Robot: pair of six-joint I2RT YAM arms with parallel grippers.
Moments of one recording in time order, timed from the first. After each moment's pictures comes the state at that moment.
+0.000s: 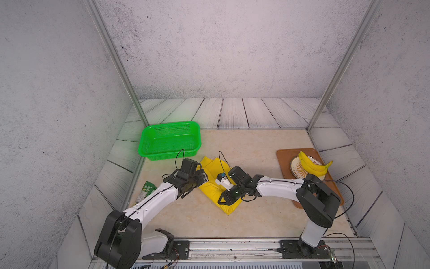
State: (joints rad) left arm -0.45 1.22 0.72 -0.39 0.04 -0.83; right arm 0.85 1.77 0.98 -0.17 -0.63 0.35
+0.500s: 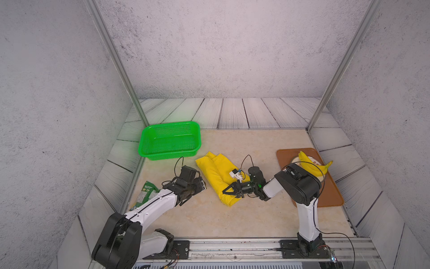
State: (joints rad) left arm -0.45 1.25 0.59 -0.28 0.05 -0.82; right arm 0.59 2.10 0.71 0.98 -1.08 1.15
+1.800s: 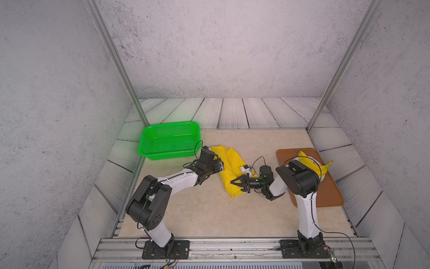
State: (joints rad) left arm -0.56 1.68 0.95 0.01 0.01 -0.73; right arm 0.45 2.17 0.68 1.20 -1.08 1.38
